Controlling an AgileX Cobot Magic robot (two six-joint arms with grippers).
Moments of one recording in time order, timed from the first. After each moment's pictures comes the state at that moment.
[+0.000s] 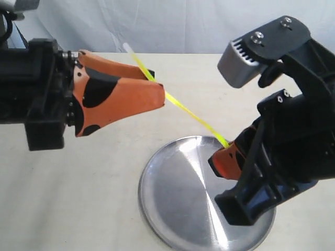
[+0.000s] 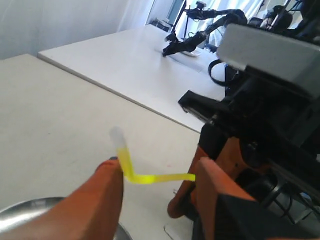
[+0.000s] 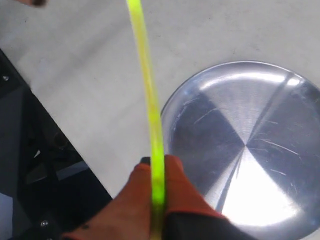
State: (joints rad) left arm -0.48 1.10 -0.68 -1.73 0.95 1.58; right arm 0.85 1.01 -0.93 0.07 0.90 0.16
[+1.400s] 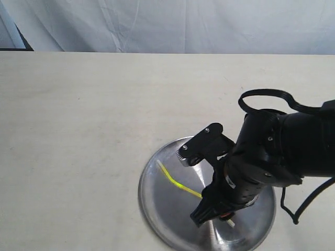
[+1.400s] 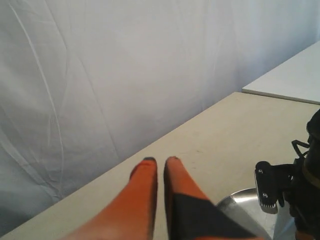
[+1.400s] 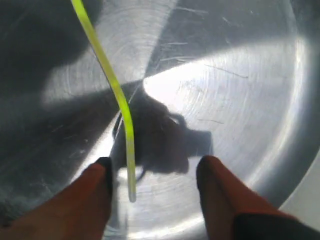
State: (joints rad) left arm -0.48 0.35 -0.75 -0.44 0.58 0.59; right arm 0.76 1.61 -0.74 -0.30 0.66 0.43
